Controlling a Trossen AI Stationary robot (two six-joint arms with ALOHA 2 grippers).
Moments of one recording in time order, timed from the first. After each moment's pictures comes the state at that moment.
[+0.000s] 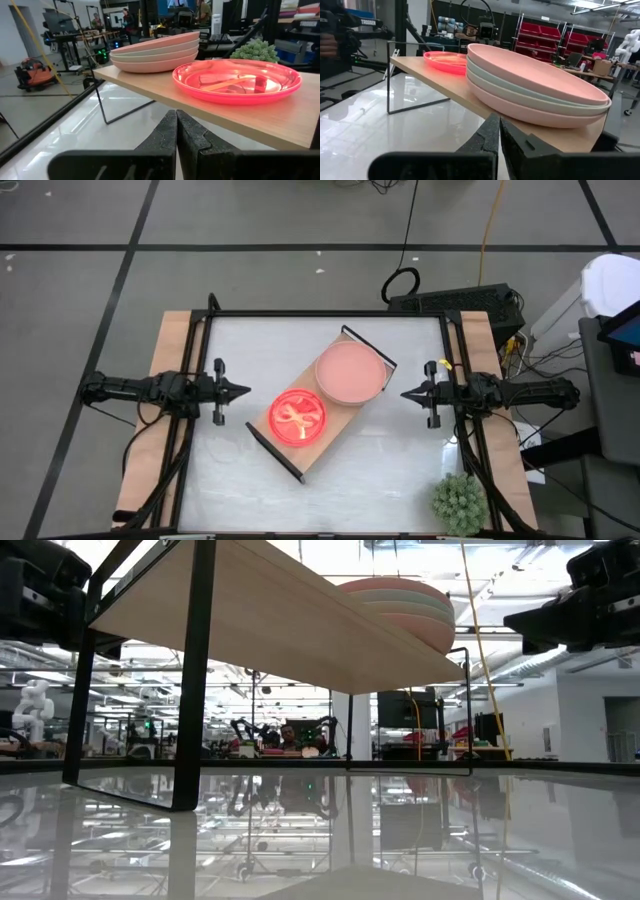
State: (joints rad) left arm -0.12 0.03 0.04 -0.03 -0.17 0.08; right arm 0.08 0.02 0.02 0.01 0.07 -0.16
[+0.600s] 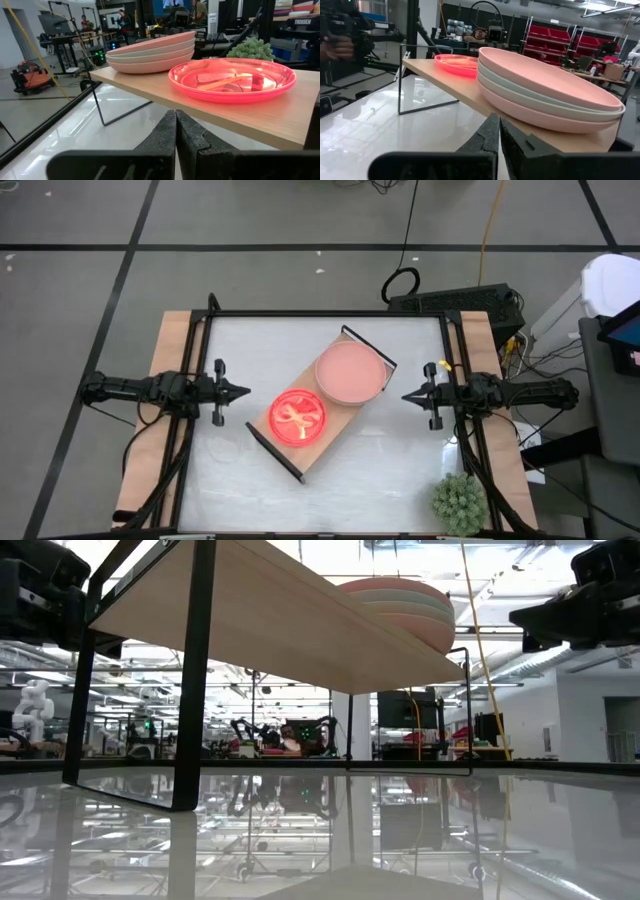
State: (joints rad) left arm -0.12 0.02 0.04 -0.03 -0.16 0.10; right arm 0.08 0.00 0.02 0.01 0.03 -0.16
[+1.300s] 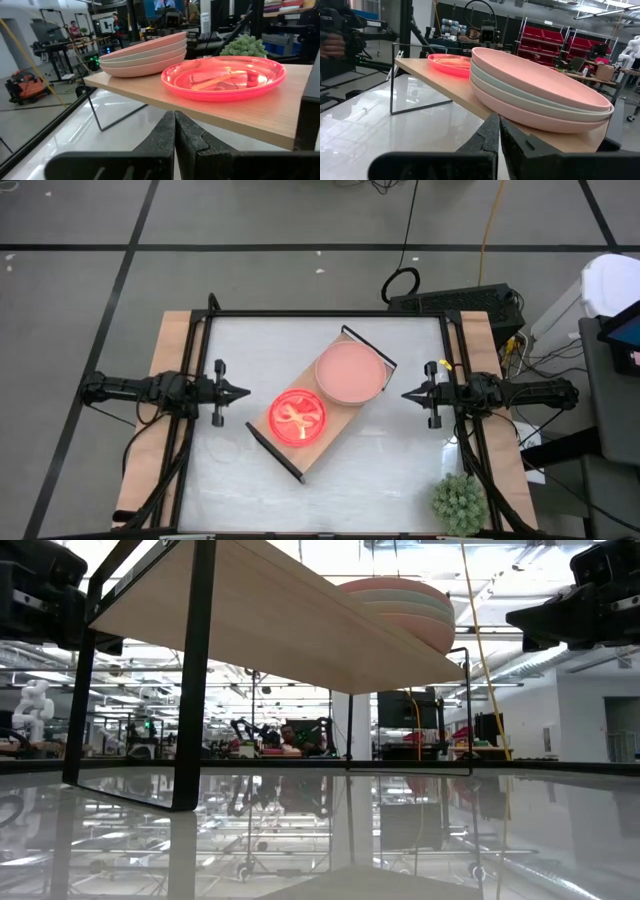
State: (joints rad) left arm -0.12 0.02 0.03 -0.03 -0.13 0.15; right arm 0.08 0.00 0.02 0.02 0.05 -0.18
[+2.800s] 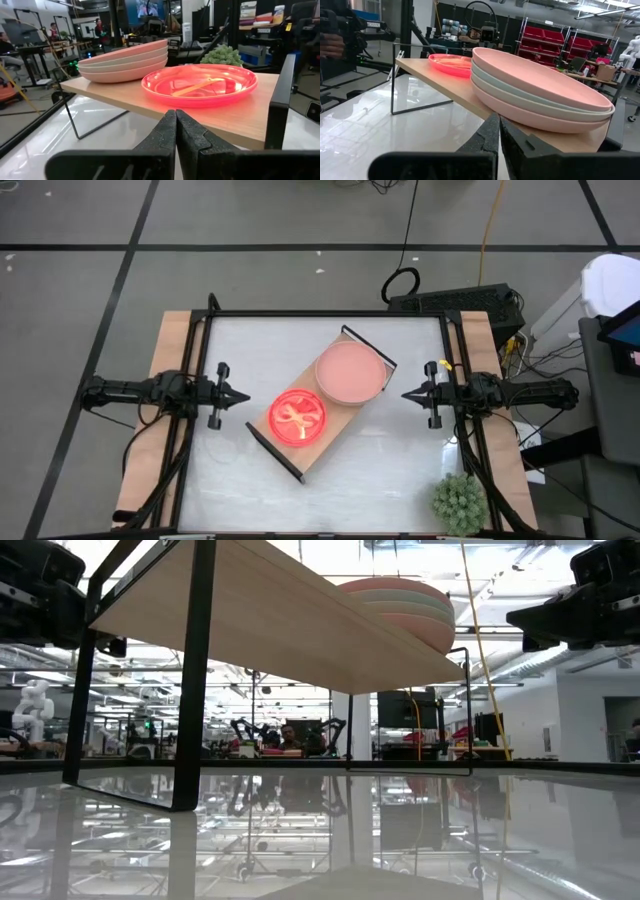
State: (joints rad) left arm -0.06 0.01 0.01 0.01 0.04 0.10; right arm 0.08 0.00 0.02 0.02 0.05 -0.18
